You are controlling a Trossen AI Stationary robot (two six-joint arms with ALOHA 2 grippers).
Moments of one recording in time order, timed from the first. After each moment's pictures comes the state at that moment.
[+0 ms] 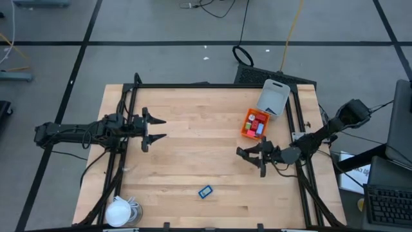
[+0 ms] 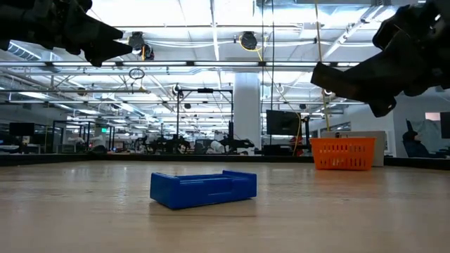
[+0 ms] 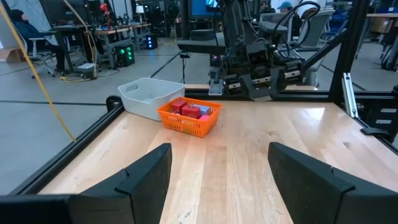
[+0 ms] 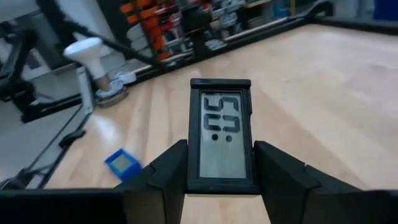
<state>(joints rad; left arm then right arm) 0.06 0.41 0.27 0.07 -0.03 0.02 0.54 1.22 0.12 0.91 0.61 0.46</state>
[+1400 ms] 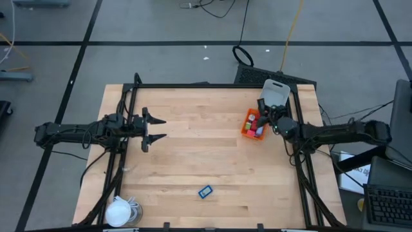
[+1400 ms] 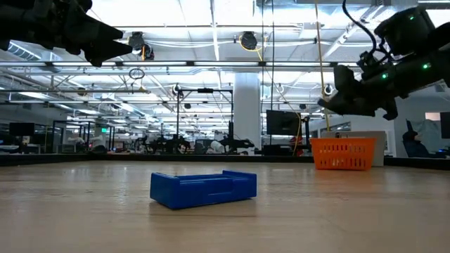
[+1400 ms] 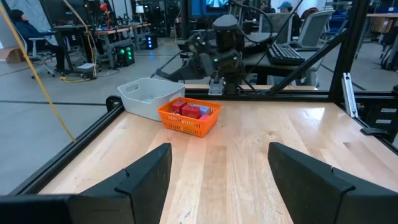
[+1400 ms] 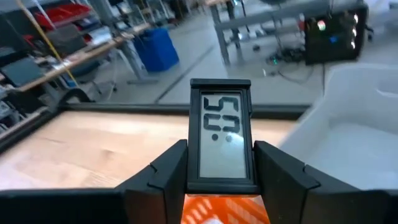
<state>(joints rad) 0.06 0.41 0.27 0.07 -0.03 0.02 -0.15 0.79 0.12 0.37 0.83 0.58</state>
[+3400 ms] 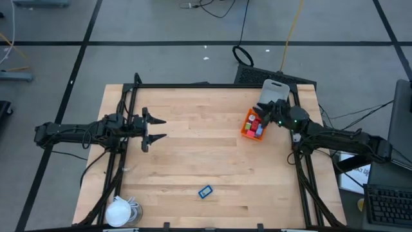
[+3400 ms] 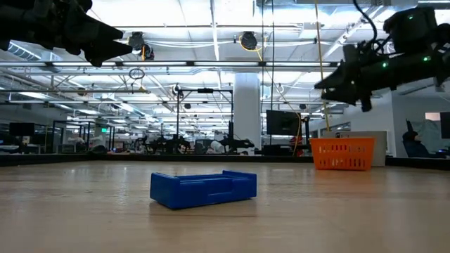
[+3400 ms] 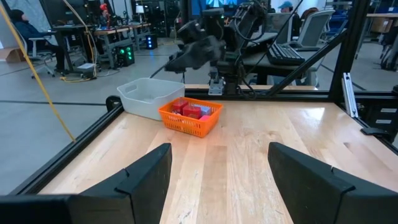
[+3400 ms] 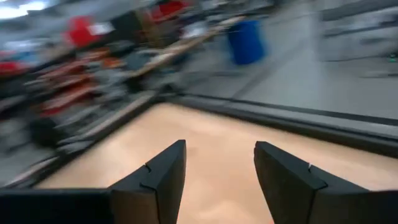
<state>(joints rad) 0.06 0.41 0.27 0.07 -0.03 0.02 -0.48 0.64 0.11 0.45 0.12 0.42</state>
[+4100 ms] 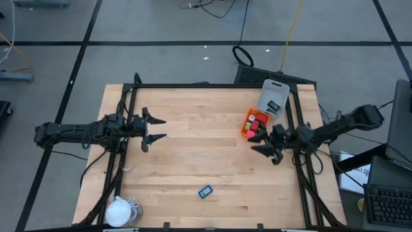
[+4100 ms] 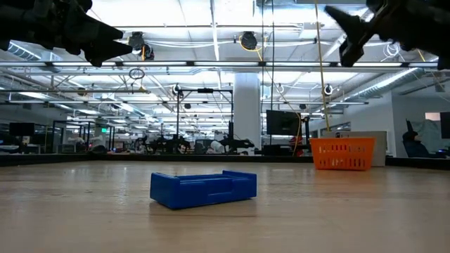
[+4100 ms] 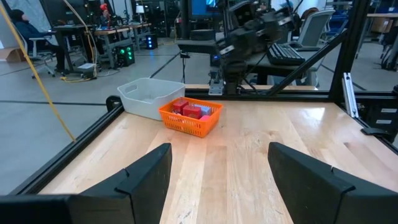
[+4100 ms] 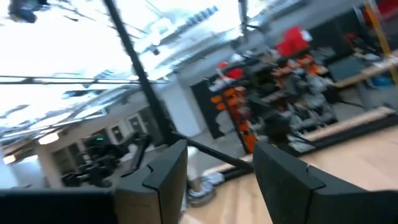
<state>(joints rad) 0.06 0.41 0.27 0.07 -0.03 0.02 0.20 0.93 0.12 1.15 0.05 0.43</state>
